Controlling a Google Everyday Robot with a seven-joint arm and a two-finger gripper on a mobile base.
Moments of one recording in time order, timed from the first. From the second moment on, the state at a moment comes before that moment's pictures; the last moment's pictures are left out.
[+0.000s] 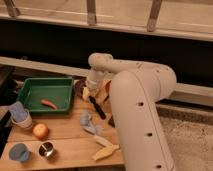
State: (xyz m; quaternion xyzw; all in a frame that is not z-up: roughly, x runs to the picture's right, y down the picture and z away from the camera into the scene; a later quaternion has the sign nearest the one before) arm -0.072 0.045 0.880 -0.43 0.05 0.47 0.77
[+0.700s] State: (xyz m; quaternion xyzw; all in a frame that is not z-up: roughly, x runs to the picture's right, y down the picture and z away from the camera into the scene) arm -0.052 0.017 0.899 -0.41 0.06 0.49 0.77
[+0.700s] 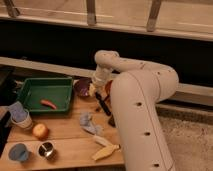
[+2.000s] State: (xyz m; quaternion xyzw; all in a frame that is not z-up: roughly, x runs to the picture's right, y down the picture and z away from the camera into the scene) arm -0.054 0.017 0.906 -0.42 0.06 0.48 0.77
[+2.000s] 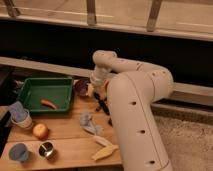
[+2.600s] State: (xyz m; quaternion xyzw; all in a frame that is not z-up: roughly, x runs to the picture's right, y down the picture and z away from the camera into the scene) arm -0.085 0.000 0.909 -0.42 0.03 0.46 0.78
